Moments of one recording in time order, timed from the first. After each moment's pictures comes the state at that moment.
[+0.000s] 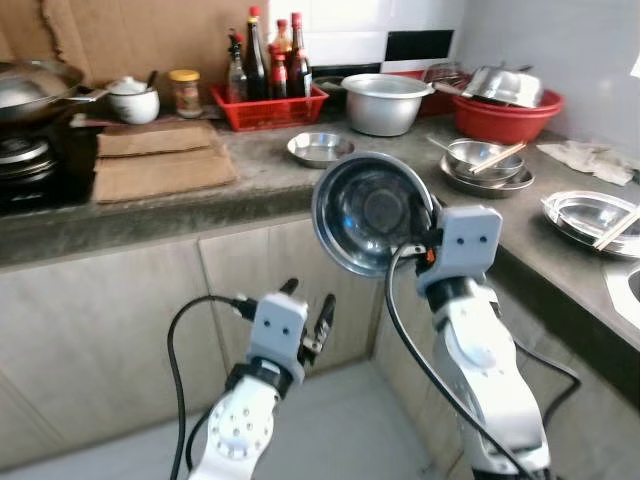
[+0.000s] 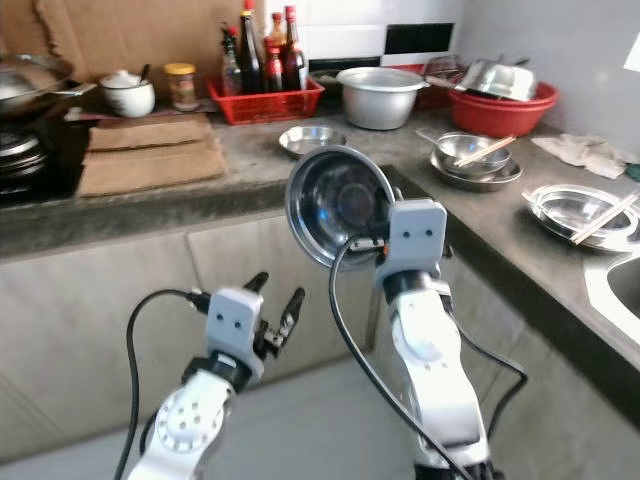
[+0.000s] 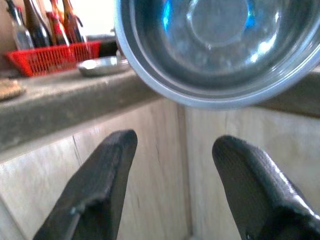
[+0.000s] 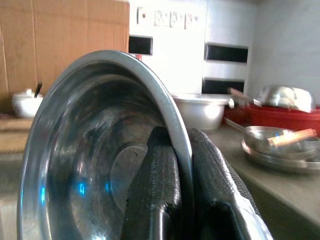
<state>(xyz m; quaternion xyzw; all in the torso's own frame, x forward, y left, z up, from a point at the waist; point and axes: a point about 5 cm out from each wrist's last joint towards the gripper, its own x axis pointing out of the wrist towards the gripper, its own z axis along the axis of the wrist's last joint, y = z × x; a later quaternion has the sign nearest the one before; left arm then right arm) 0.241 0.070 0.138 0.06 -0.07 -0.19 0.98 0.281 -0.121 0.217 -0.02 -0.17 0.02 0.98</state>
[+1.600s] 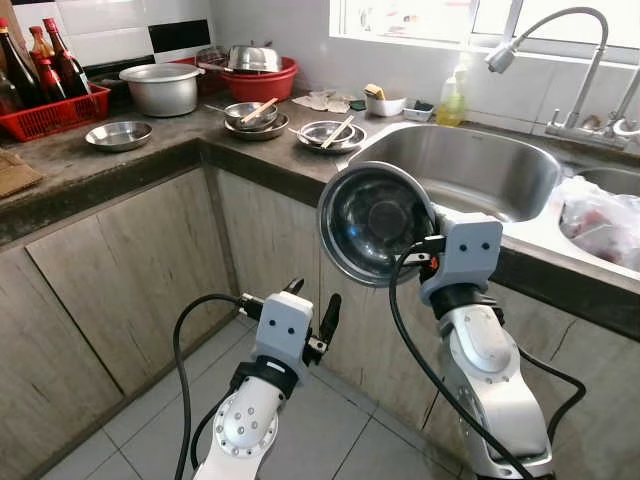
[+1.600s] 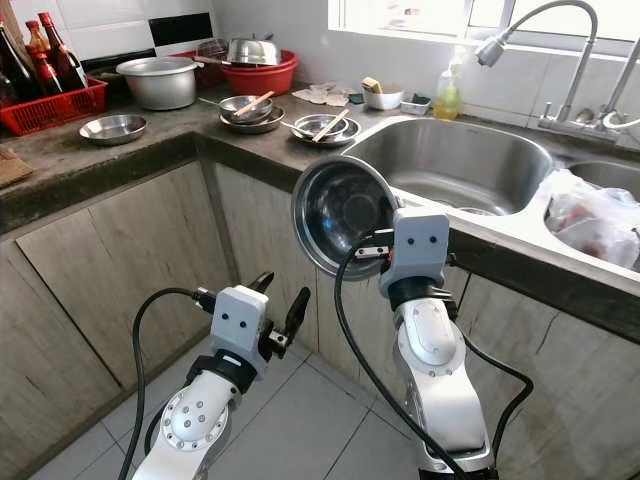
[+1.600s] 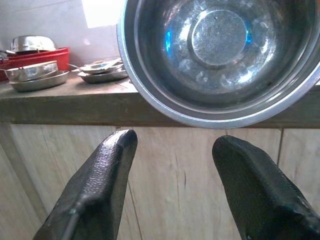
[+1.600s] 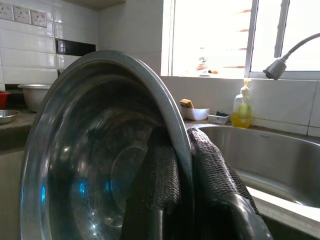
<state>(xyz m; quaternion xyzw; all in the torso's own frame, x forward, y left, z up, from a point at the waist) 0.244 0.069 0.142 0.06 -0.08 -0.19 0.98 0.280 -0.124 0.214 -0.02 -0.16 0.02 0.99</state>
